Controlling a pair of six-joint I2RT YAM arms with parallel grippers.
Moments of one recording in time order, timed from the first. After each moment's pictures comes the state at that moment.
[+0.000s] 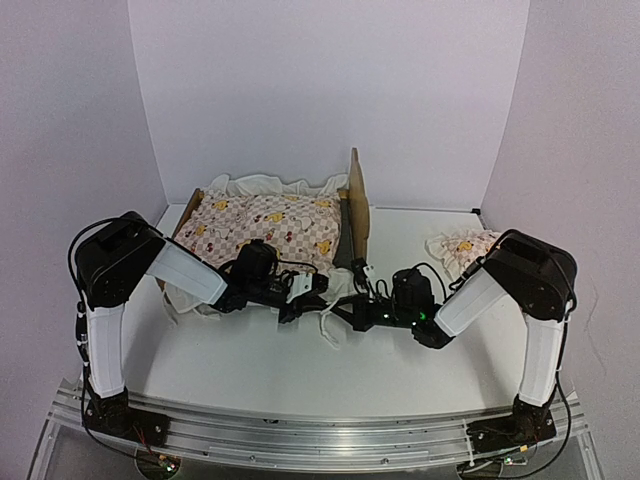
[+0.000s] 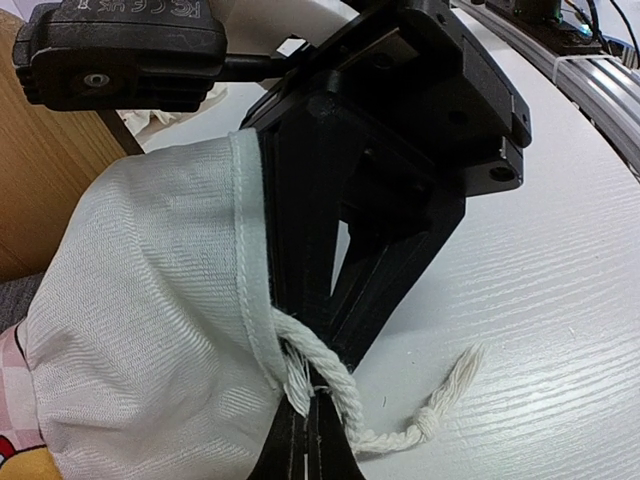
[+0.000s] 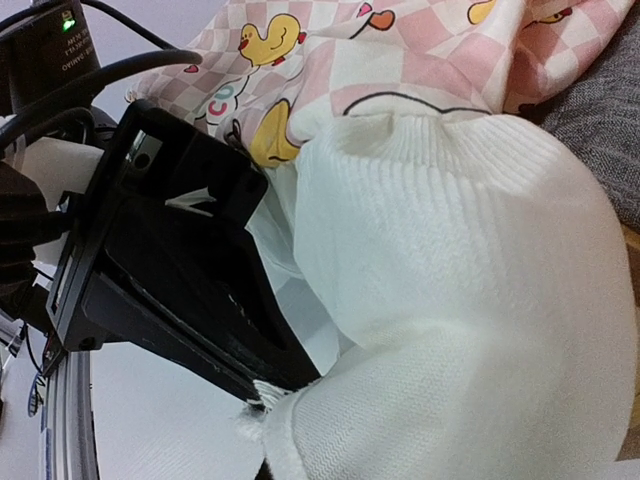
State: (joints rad) left arm -0.77 2.02 1.02 0.50 0.67 0.66; right arm 0.75 2.00 0.72 0.94 -0.40 0.44
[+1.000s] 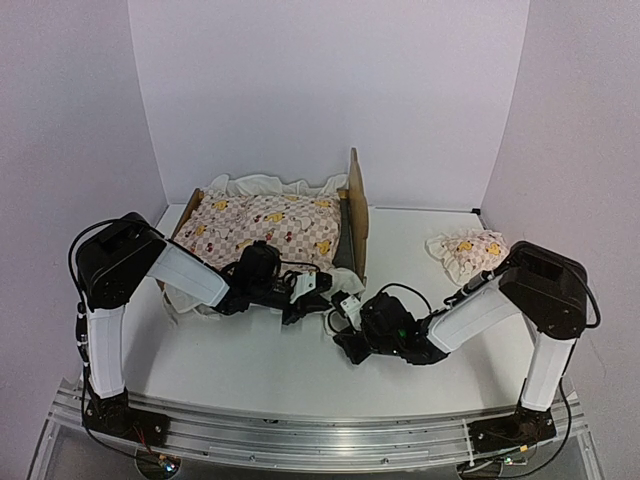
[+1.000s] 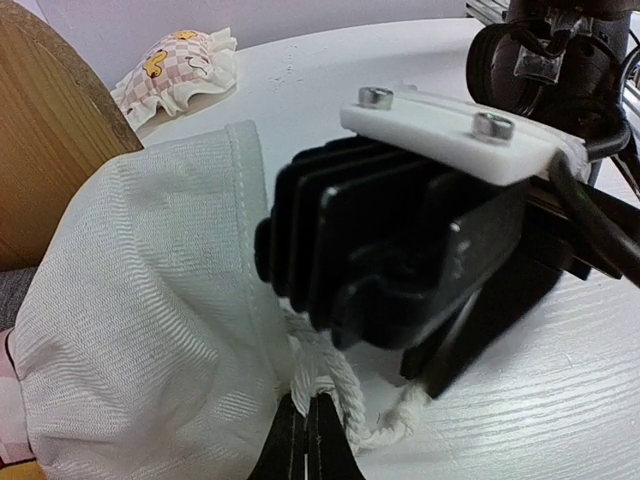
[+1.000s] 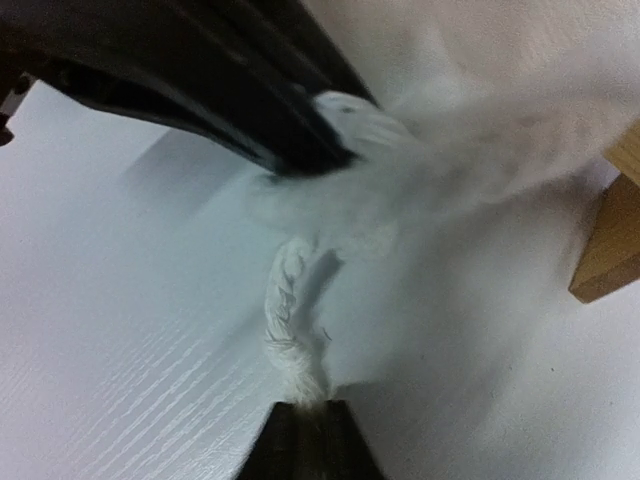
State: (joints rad) left arm -0.79 2.02 1.02 0.52 0.63 0.57; right arm 0.98 1.89 0.74 0.45 0.10 0.21
